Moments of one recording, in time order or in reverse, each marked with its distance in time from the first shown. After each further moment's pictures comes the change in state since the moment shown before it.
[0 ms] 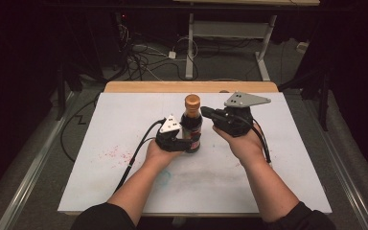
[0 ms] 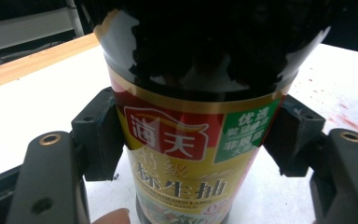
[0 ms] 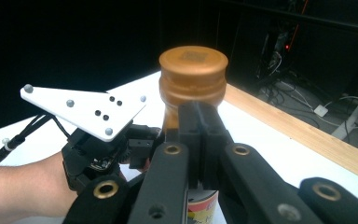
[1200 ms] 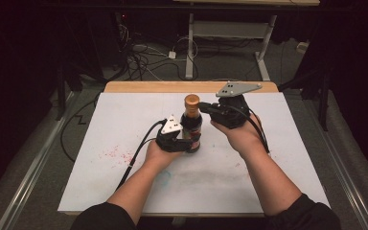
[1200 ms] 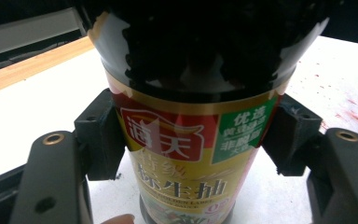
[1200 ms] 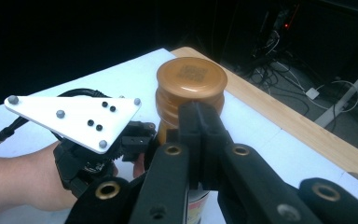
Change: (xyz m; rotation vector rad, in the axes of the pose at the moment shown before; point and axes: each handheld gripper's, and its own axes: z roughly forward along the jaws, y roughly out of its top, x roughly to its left) left arm 0.004 0.000 -0.004 0.086 0.031 0.122; right arm 0.002 0.027 0.005 0.116 -0.023 -0.041
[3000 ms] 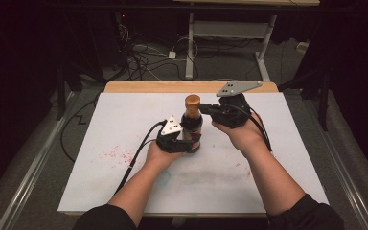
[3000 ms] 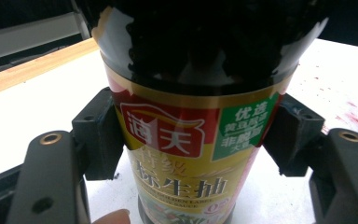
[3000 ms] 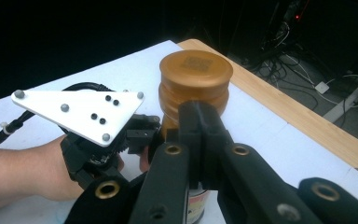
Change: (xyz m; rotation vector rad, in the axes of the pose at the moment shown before) left arm -0.007 -0.003 0.005 -0.094 -0.018 -0.087; right arm -0.003 0.001 -0.002 0.038 0.031 -0.008
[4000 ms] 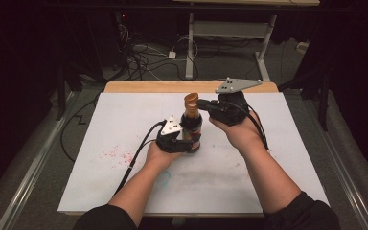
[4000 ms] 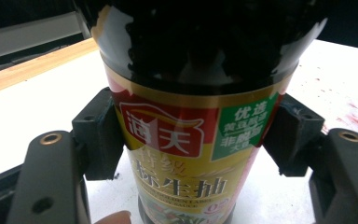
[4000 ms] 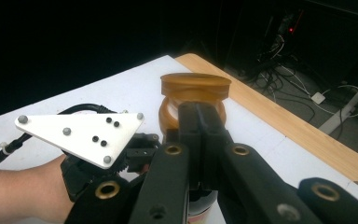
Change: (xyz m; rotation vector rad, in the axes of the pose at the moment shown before) left arm 0.004 0.001 -0.002 0.034 0.020 0.035; right arm 0.002 0.007 0.002 -0.057 -0.011 0.013
